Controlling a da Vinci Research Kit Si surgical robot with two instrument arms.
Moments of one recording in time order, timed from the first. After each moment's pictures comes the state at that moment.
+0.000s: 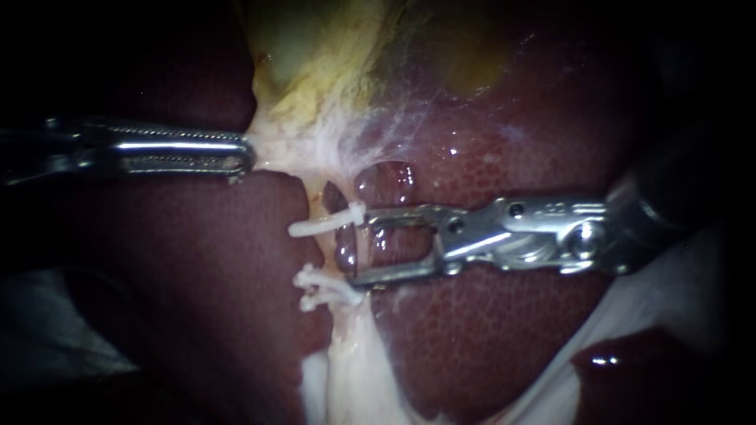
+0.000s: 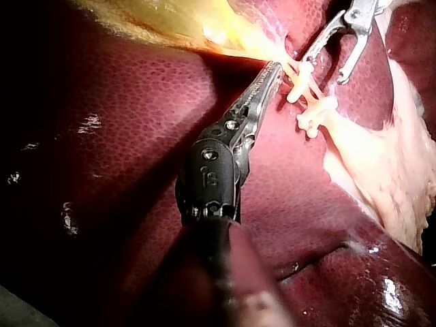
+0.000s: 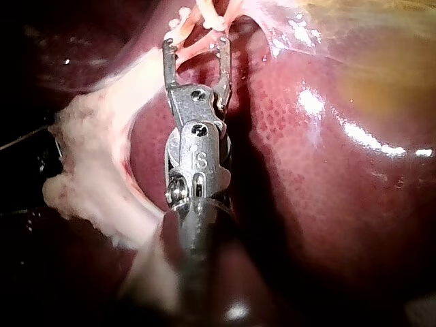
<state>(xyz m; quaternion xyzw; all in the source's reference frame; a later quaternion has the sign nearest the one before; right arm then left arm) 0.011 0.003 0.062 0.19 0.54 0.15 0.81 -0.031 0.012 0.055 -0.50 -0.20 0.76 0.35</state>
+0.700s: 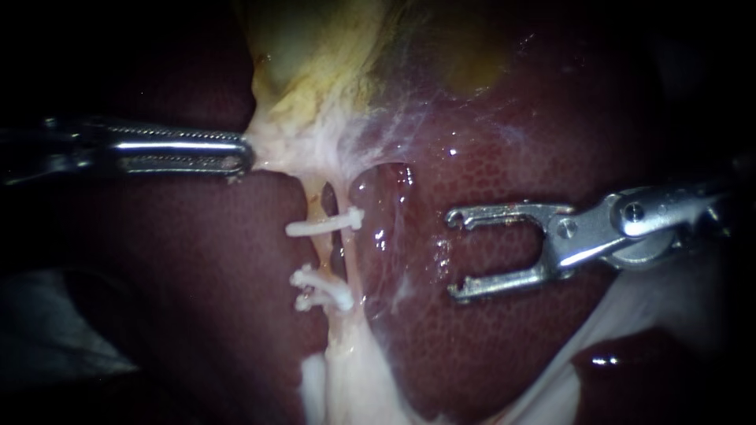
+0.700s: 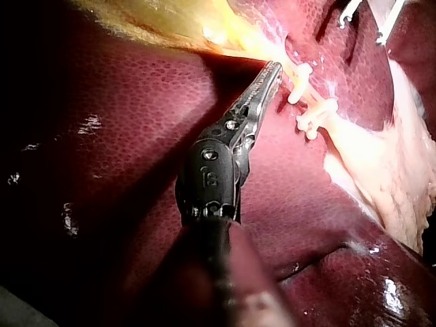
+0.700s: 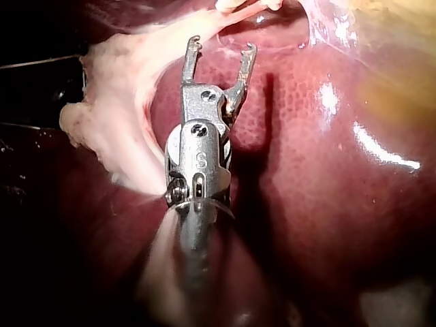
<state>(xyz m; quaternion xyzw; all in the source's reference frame) 0.005 0.003 0.057 0.19 0.55 0.08 0.81 -0.031 0.012 0.056 -0.50 -0.19 0.76 0.35</state>
